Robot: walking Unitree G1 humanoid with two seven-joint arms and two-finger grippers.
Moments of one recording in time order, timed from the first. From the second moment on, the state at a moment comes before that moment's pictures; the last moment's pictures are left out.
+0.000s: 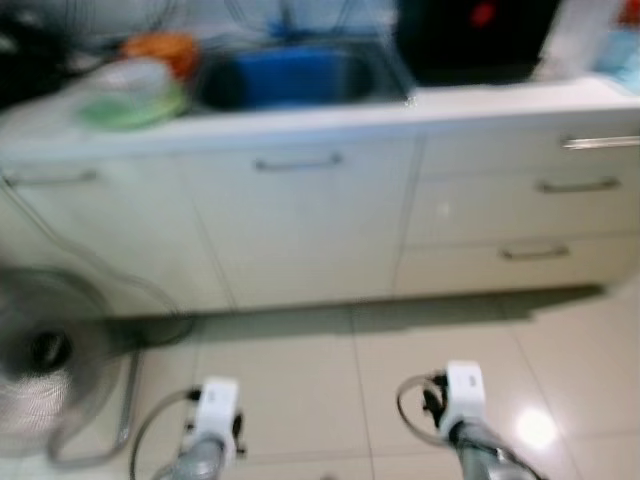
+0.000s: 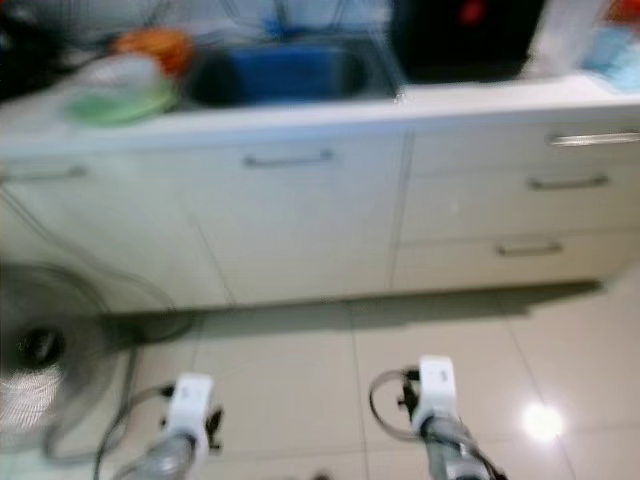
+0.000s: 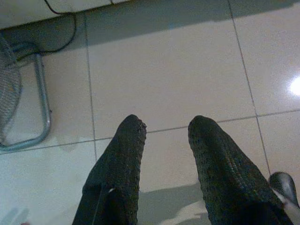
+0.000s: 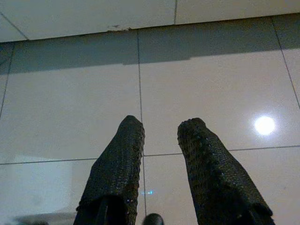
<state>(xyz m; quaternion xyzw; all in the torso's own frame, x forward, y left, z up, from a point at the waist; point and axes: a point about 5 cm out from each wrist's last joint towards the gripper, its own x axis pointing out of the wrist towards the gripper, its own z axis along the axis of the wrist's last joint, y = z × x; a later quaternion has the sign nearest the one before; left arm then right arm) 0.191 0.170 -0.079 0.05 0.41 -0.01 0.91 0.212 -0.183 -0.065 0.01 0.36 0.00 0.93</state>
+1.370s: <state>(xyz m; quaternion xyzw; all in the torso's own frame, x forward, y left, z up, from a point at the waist) 0.192 0.159 -0.079 0.05 0.41 -0.02 0.91 0.209 -0.193 -0.065 0.01 0.37 -0.01 0.93</state>
